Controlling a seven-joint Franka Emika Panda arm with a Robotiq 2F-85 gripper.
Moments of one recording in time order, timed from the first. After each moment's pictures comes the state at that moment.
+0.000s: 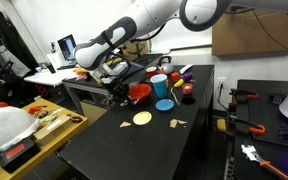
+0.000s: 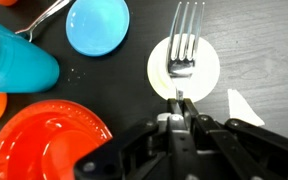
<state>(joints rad) 0.17 1.19 0.12 -0.73 -0.15 1.45 0.35</state>
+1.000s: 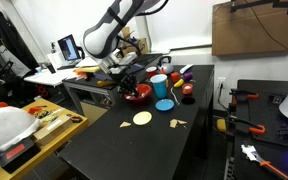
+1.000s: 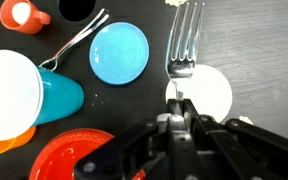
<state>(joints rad) 0.14 0.81 0.09 -1.32 -0.13 1.71 0.36</state>
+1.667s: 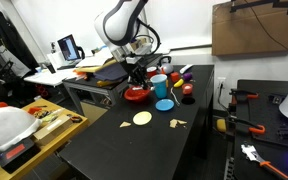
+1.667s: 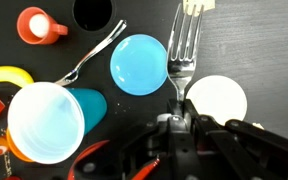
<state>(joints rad) 0.14 0.49 0.04 -1.78 -0.12 2.00 0.36</state>
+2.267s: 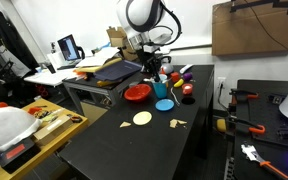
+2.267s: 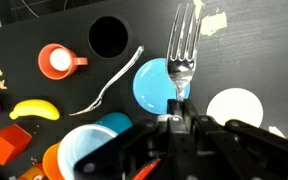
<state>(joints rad) 0.10 0.24 0.00 -2.11 -0.06 2.17 0.36</state>
